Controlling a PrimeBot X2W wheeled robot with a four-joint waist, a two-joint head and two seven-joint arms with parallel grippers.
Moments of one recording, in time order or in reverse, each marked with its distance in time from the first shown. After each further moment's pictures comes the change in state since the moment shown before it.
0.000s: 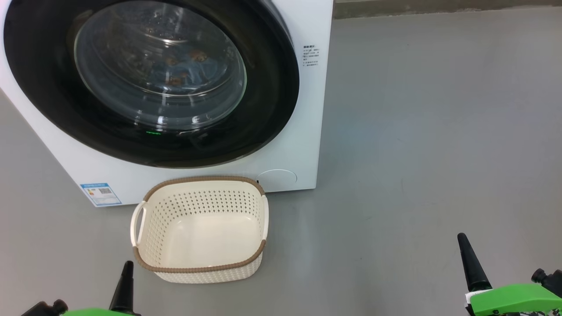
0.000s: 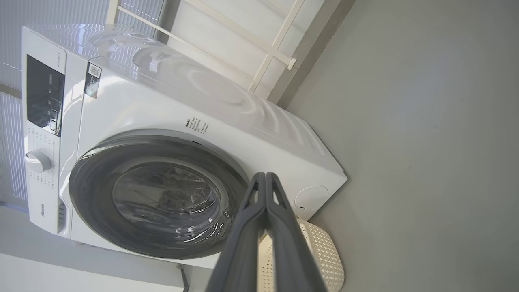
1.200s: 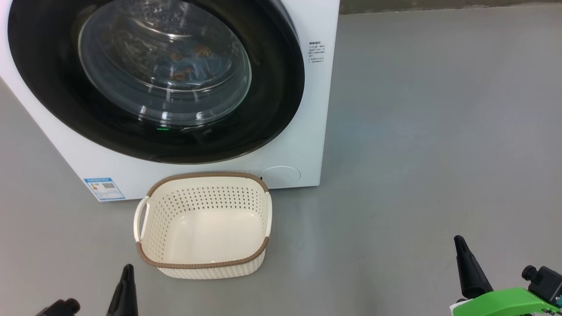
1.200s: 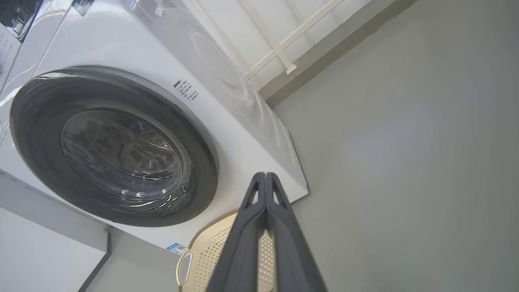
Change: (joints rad) left arm 0.040 -0.003 -0.024 -0.027 0.396 0.003 -0.101; right arm 0.023 -0.007 0.025 -0.016 -0.366 0.000 -0.099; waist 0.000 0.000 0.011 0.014
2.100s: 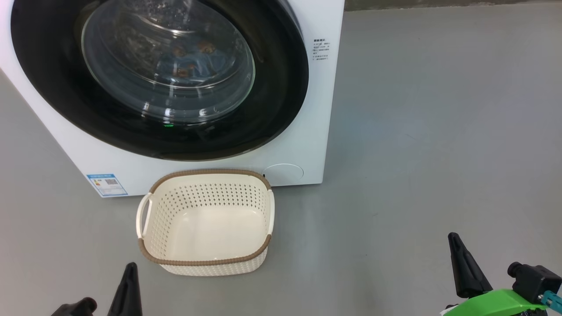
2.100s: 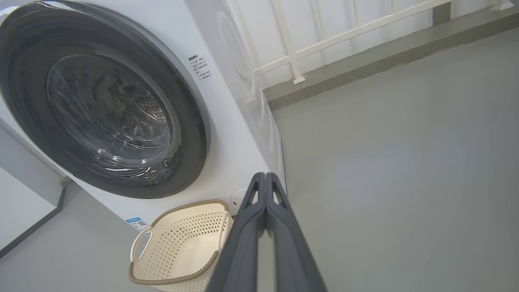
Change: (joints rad) left arm 0.022 -0.001 -0.016 -0.021 0.301 0.007 -0.078; right arm 0.004 -0.003 0.016 -0.013 -0.295 0.000 -0.079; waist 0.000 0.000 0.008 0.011
